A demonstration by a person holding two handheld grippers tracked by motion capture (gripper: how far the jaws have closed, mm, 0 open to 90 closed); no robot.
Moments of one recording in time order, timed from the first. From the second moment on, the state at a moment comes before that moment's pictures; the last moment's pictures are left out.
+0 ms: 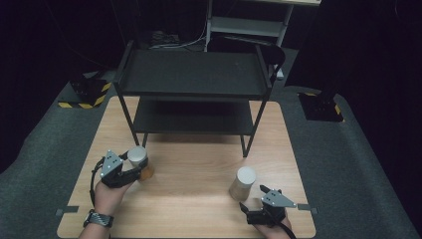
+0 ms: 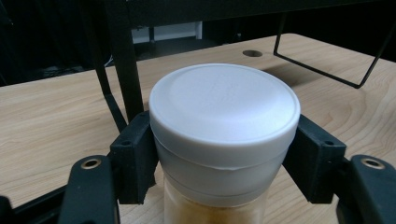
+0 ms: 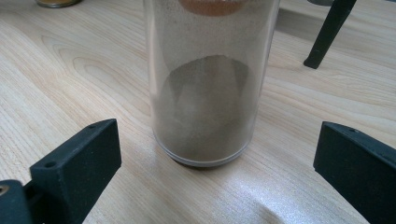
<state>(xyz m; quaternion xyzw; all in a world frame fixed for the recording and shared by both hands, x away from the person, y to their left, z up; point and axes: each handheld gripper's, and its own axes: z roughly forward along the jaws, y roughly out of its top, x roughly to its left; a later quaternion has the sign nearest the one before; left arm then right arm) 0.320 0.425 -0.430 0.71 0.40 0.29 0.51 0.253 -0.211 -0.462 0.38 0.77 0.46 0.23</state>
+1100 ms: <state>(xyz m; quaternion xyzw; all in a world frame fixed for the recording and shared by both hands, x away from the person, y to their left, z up) 0.296 0.422 -0.407 0.69 0.37 0.29 0.54 0.253 -0.213 -0.462 0.38 0.77 0.46 0.23</state>
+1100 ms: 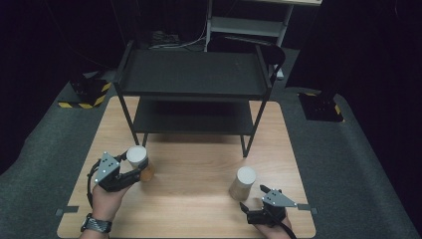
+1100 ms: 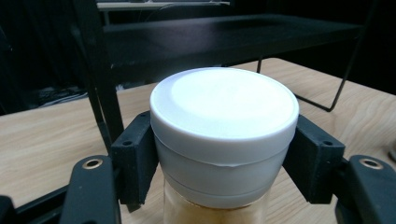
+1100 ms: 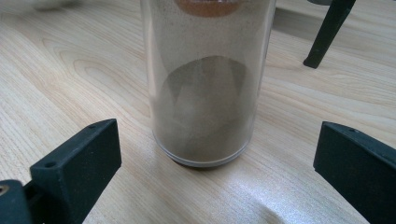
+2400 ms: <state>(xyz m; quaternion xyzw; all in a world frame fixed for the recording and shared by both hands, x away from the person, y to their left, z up) 0.283 0.416 -0.341 0.68 0.33 0.30 0.58 0.255 -0.212 -0.460 0.38 0.77 0.45 0.22</state>
